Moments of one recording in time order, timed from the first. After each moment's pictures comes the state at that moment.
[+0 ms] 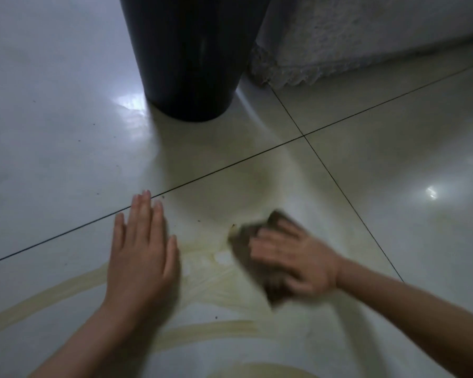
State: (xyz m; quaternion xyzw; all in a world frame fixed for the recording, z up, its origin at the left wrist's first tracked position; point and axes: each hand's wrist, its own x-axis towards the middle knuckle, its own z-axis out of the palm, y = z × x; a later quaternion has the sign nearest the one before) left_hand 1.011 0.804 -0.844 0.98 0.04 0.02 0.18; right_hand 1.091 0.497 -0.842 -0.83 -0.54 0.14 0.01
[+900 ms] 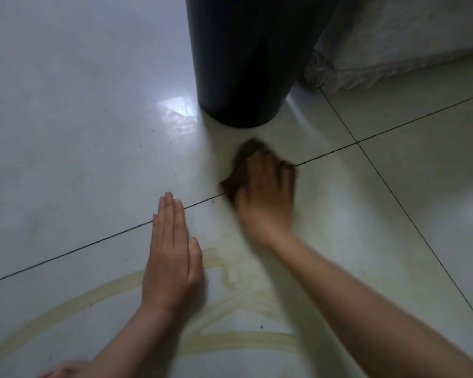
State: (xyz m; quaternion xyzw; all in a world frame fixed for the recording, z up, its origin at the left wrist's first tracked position) left_hand 1.009 0.832 -0.862 0.95 0.08 0.09 0.29; right_hand 1.138 0.691 -0.863 -0.98 -0.15 -0.01 0.09
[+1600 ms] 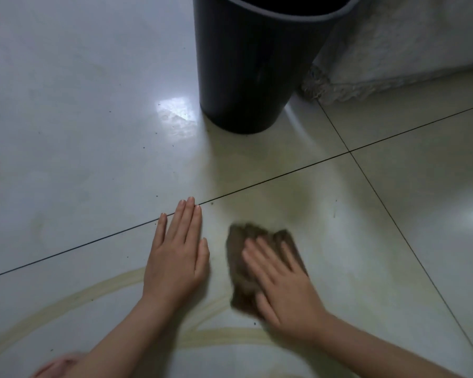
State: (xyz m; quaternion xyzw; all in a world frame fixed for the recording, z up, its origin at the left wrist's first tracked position) left_hand 1.010 0.833 -0.861 0.99 0.04 -0.01 0.15; right_hand 1.030 0.604 -0.860 -0.91 -0.41 0.07 0.06
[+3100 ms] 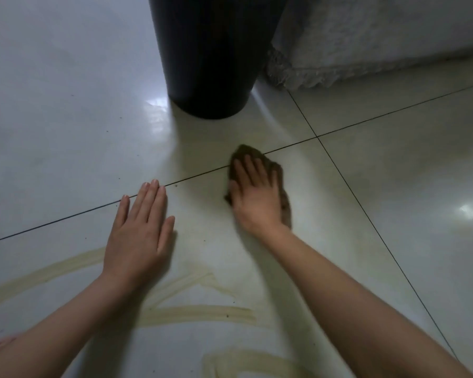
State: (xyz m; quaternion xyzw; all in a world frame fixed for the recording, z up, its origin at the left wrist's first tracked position) left_hand 1.009 0.826 -0.860 0.99 0.05 0.00 0.14; right_hand 1.128 0.637 -0.842 -0.98 -0.15 0.05 0.09
